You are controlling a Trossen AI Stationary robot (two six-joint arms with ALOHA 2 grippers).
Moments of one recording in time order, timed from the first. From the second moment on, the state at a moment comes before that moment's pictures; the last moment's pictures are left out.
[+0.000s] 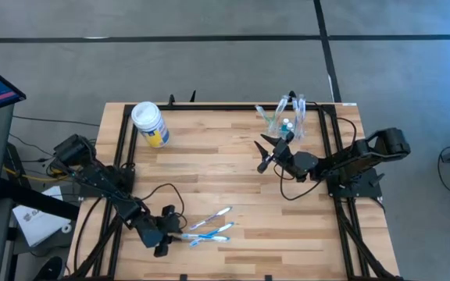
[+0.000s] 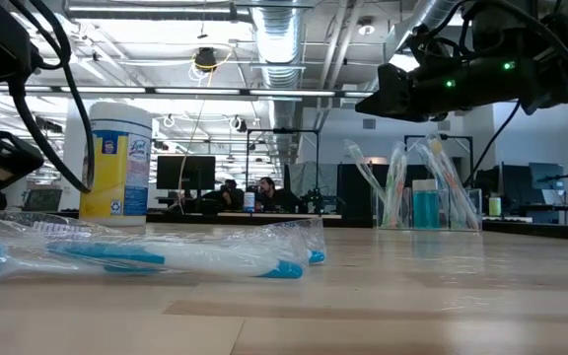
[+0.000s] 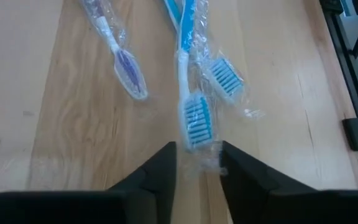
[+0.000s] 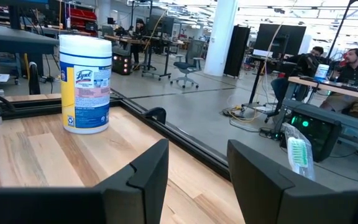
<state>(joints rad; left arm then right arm) -0.82 1.56 0.53 0.15 -0.35 -0.76 0.07 1.48 0.35 1.15 0.81 -0.14</state>
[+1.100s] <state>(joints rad) -0.67 1.15 0.53 0.16 -0.37 -0.77 0.07 1.48 0.35 1.15 0.78 -0.14</state>
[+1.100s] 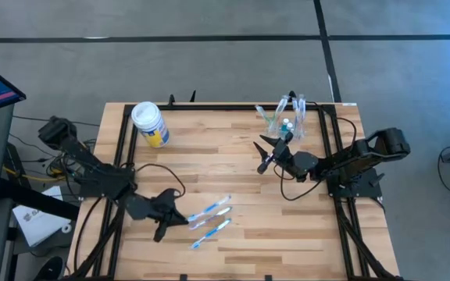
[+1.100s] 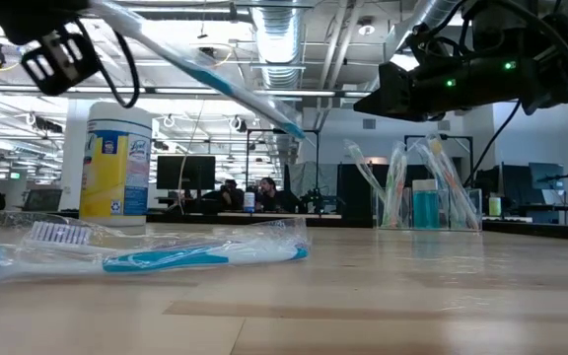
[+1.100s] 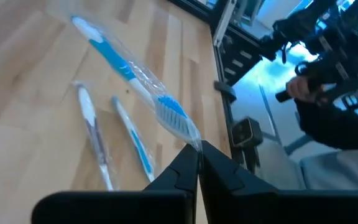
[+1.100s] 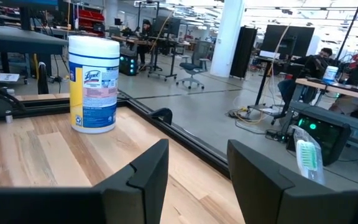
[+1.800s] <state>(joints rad) -0.19 1.15 0.61 0.15 0.01 -0.77 0.17 1.49 0.62 0.71 0.62 -0.27</state>
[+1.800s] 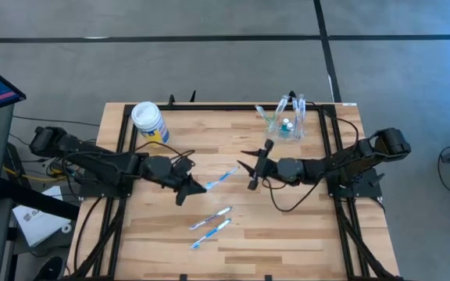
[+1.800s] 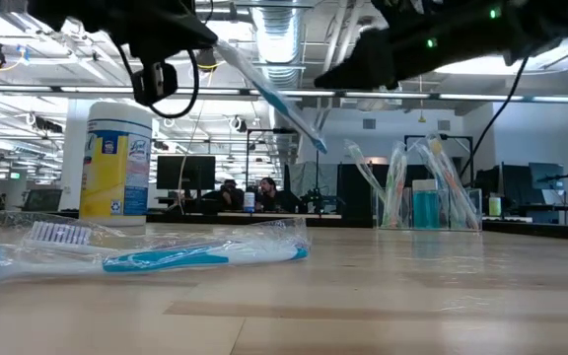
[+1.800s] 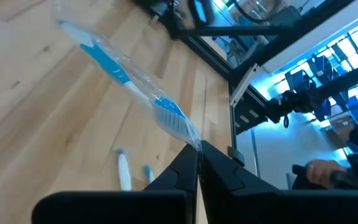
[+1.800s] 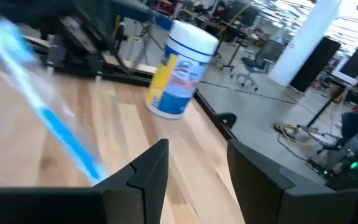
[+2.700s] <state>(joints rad) -0.12 1.15 0.62 0.20 0.07 -0.79 0.30 1.67 0.90 0.44 0.65 -0.43</state>
